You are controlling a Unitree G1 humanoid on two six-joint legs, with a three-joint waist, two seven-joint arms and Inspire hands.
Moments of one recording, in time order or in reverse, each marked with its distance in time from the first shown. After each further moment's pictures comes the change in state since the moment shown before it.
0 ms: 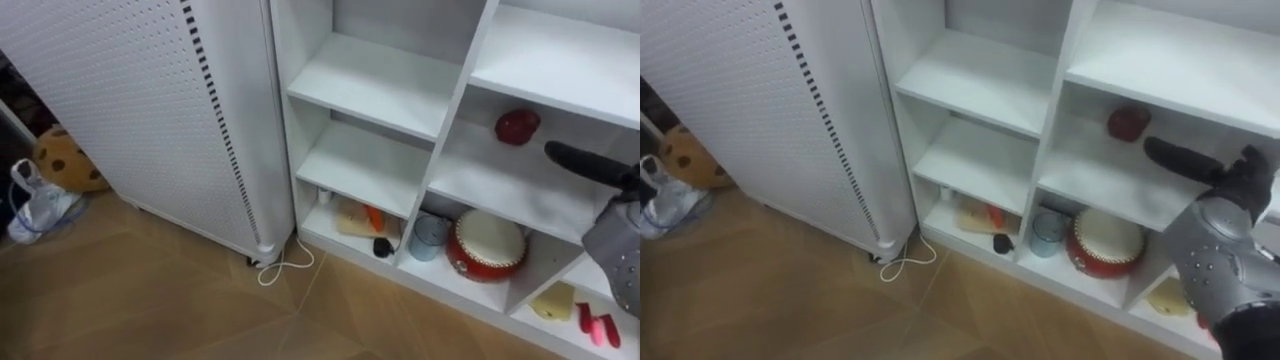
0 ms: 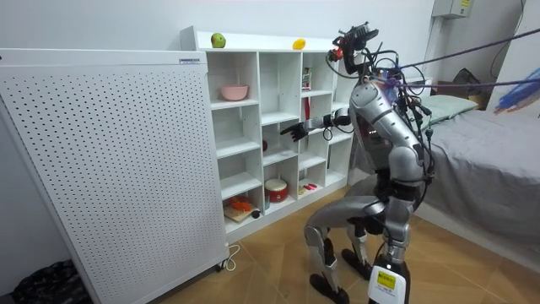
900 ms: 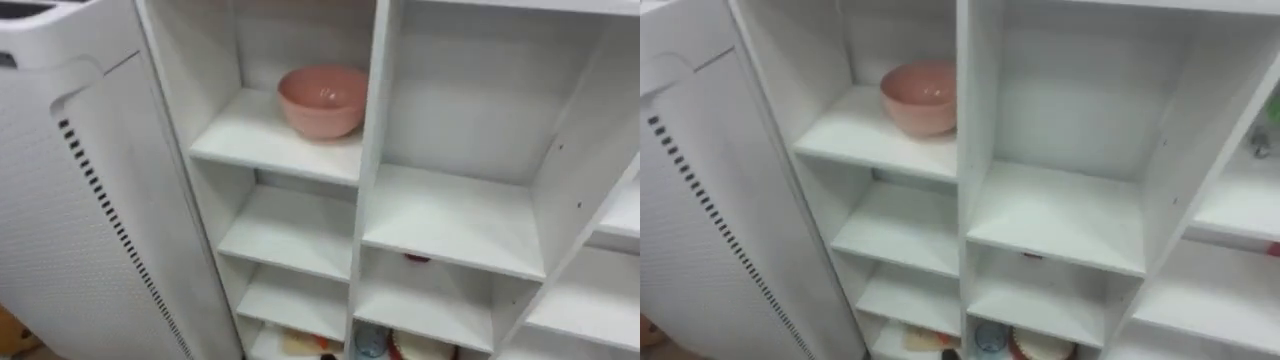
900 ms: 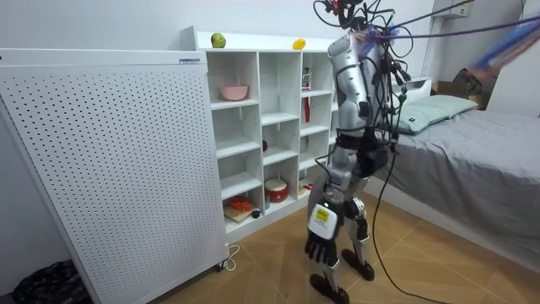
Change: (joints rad) left arm -0.100 -0.122 0.015 0.254 0.003 -0.068 -0.018; right arm 1.031 0.281 0.091 0.053 -0.755 -0.024 0.537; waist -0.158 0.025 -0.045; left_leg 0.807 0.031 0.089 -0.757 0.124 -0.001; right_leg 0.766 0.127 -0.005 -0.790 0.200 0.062
